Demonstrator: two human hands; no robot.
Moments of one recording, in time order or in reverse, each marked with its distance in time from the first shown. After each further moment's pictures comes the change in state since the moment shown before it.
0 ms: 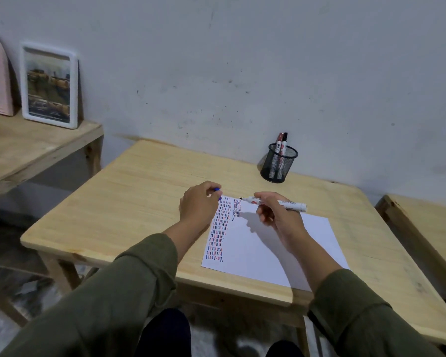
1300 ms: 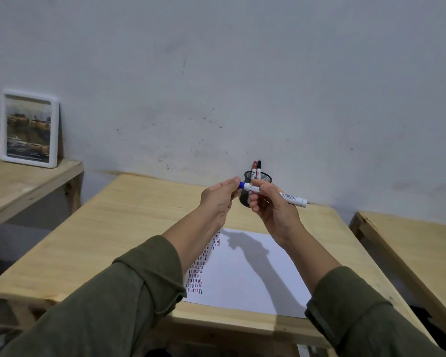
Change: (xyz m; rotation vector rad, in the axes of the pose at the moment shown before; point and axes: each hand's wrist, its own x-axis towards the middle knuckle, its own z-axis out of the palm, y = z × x) left_hand -0.008 0.128 0.008 -0.963 -0.273 -0.289; right_hand 0.007 -0.077 -0.015 0.382 -0.055 -0.126
